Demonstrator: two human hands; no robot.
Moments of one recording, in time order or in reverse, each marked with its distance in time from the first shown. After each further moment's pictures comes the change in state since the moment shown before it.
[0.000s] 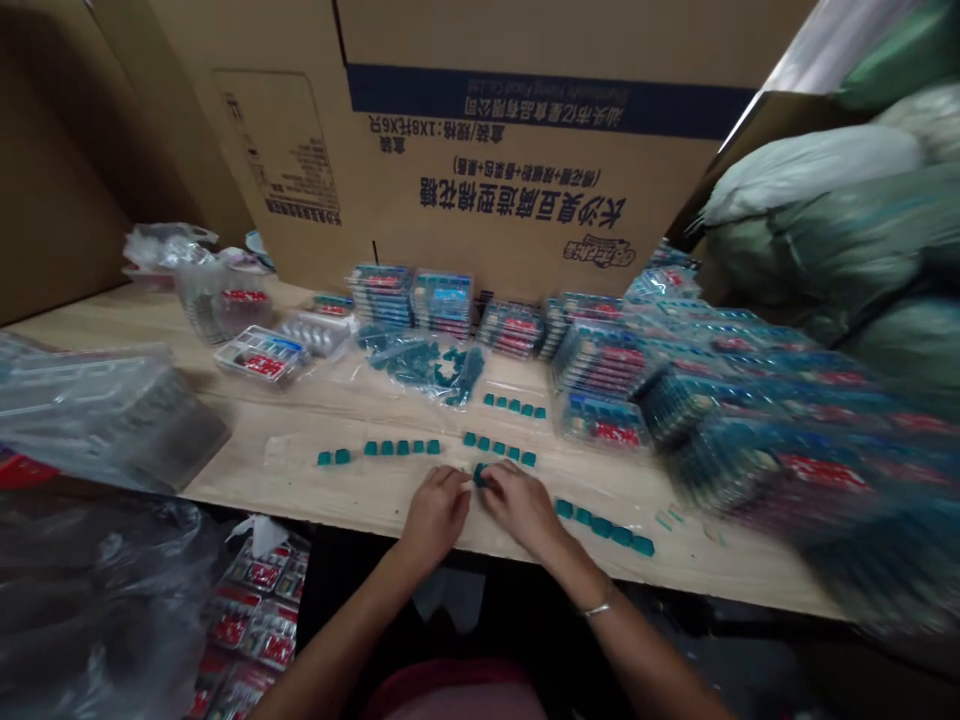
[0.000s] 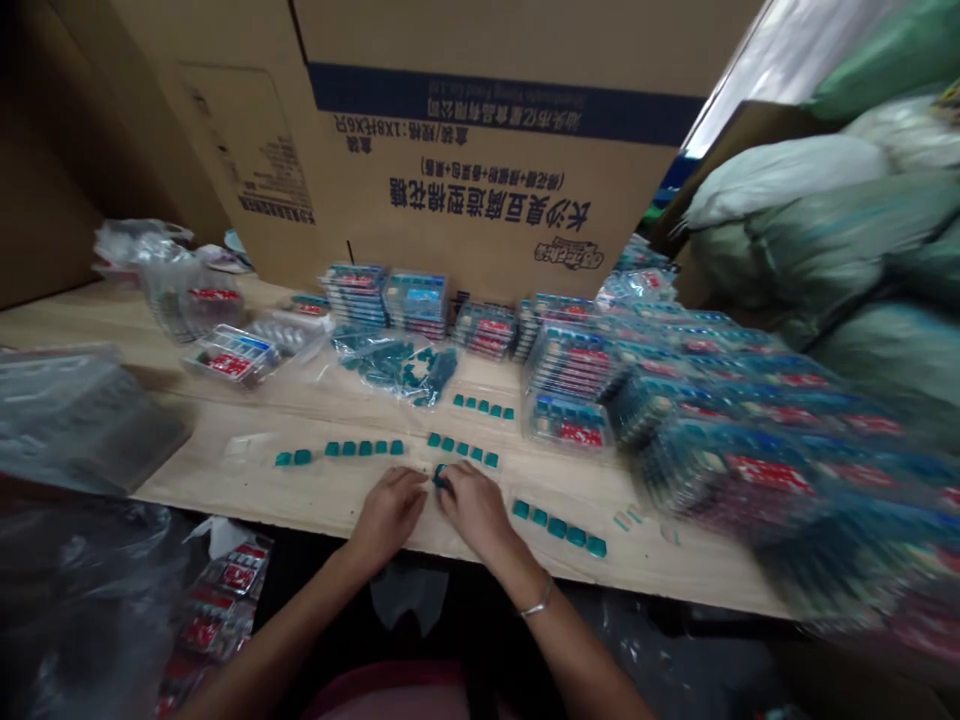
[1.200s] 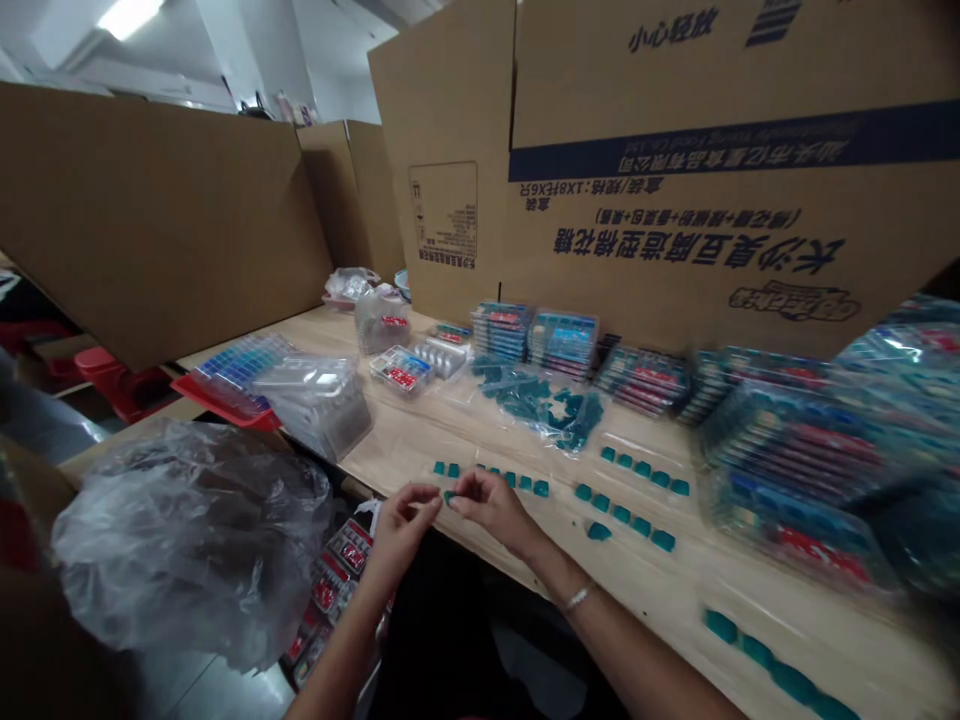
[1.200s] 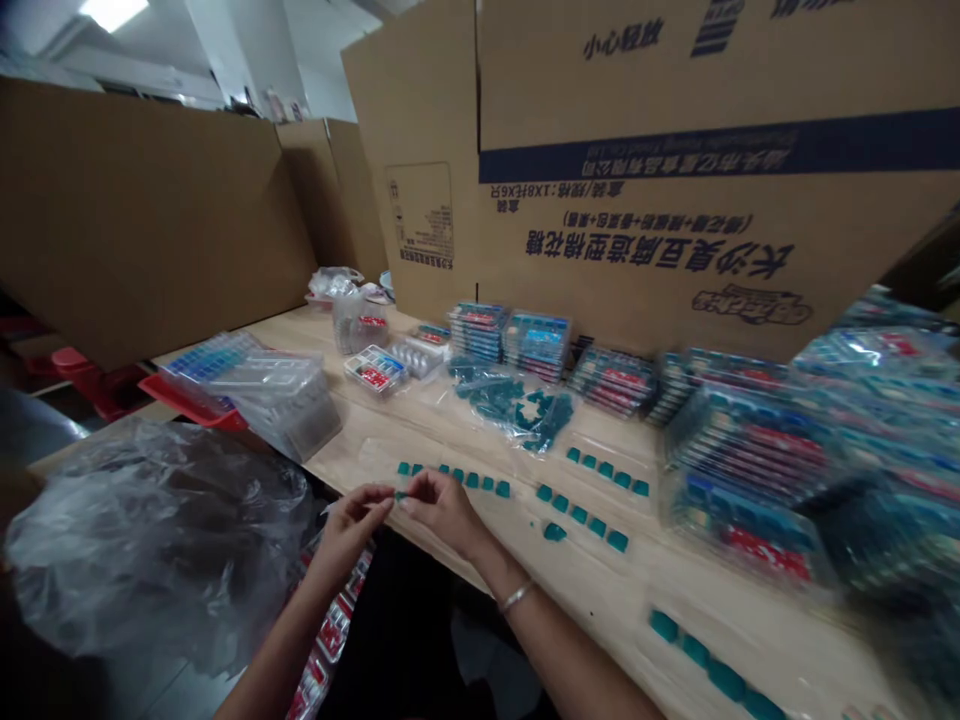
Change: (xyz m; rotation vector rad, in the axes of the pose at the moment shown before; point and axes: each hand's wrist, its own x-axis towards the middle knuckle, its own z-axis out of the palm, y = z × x) left_hand -0.068 -0.059 -0.126 -0.490 0.443 -0.692; right_hand 0.072 -0.134 0.093 0.882 -0.380 -0.161
